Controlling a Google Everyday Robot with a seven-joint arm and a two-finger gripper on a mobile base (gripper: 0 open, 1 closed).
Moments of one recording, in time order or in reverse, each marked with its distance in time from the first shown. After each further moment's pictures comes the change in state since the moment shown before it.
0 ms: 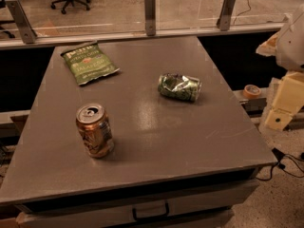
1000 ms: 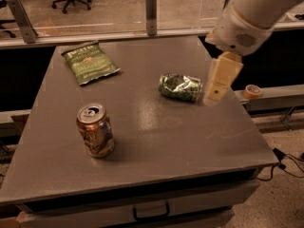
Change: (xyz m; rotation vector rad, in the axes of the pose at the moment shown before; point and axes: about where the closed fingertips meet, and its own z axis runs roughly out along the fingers) arm -0.087 -0.056 0.050 -0.034 -0.108 -0.081
